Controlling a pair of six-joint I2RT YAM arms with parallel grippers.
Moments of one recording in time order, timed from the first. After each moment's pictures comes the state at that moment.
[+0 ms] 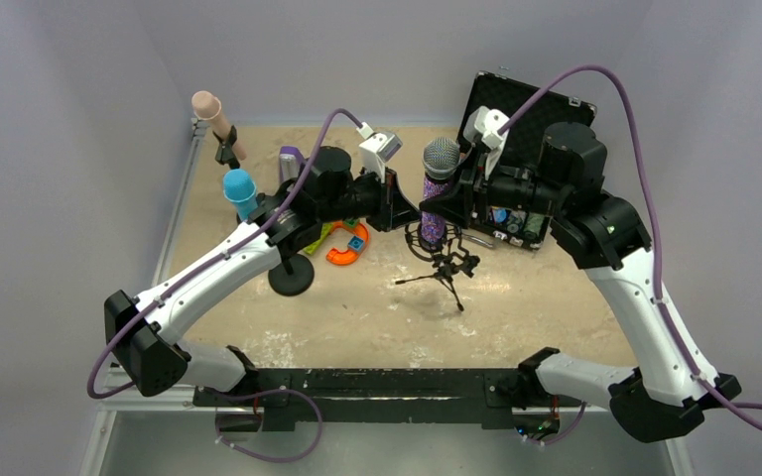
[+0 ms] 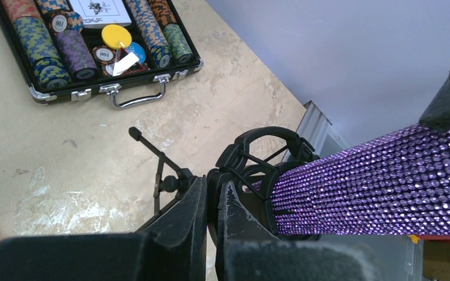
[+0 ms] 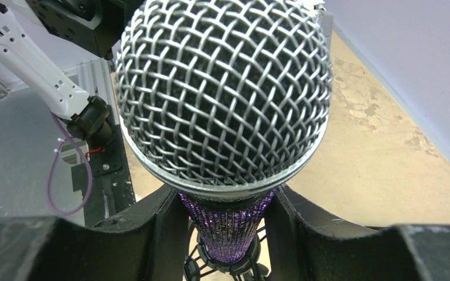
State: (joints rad) left arm -0.77 1.37 1.33 -0.26 0.38 -0.46; right arm 0.51 1.13 1.58 -0.68 -0.66 -0.12
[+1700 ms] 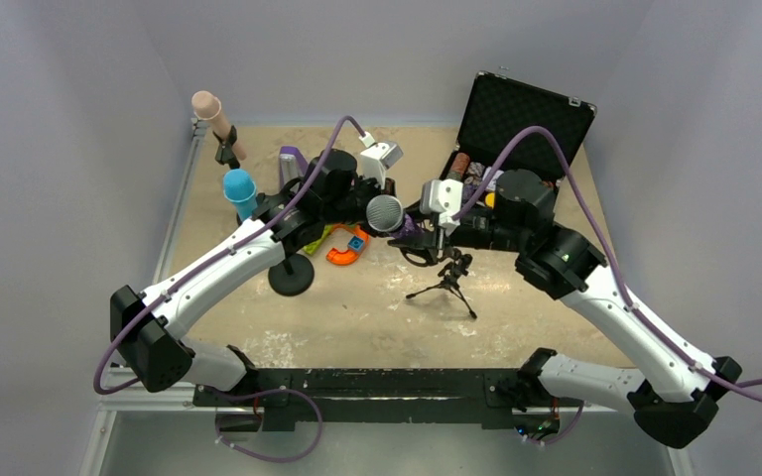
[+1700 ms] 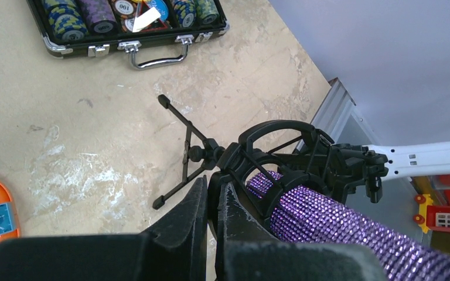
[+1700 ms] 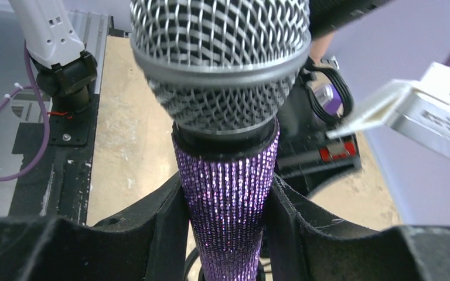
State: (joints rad) left arm -0.76 1.39 1.33 -0.37 0.36 -0.44; right arm 0.74 1.06 1.24 -0.43 -0.56 -0.39
